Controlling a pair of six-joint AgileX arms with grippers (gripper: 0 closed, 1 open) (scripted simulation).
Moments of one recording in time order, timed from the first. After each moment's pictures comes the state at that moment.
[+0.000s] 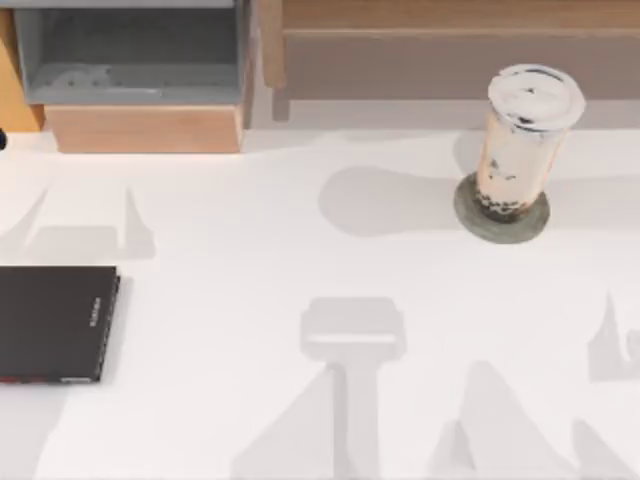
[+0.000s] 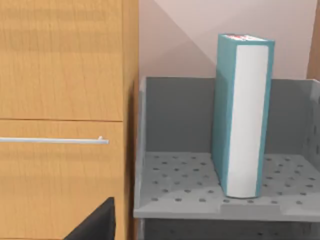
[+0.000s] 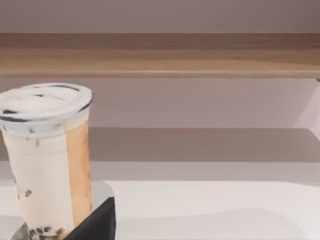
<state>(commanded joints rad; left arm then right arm) -0.07 0.69 0.52 0.27 -0.06 0.00 0.00 0.00 0.00 0.00 0.00 0.00</state>
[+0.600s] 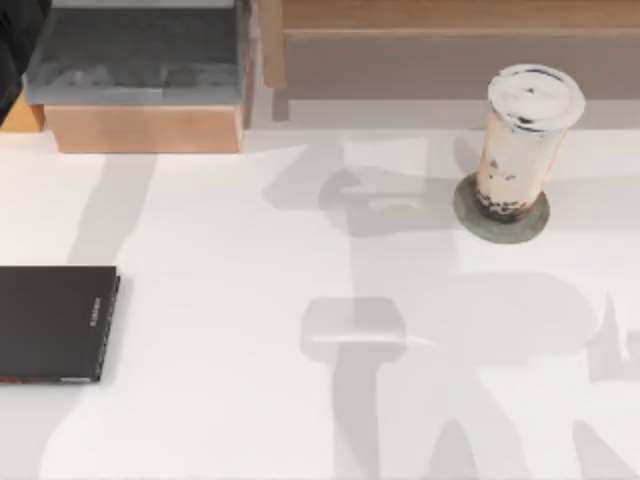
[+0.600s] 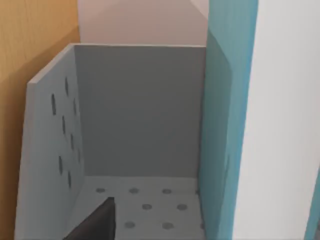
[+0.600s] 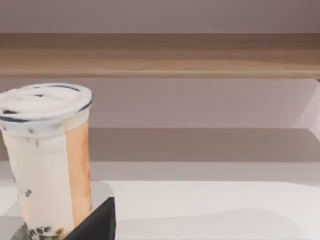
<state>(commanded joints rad) -0.16 1.72 1.12 0.58 -0.12 0.00 0.00 0.00 0.00 0.00 0.00 0.00</state>
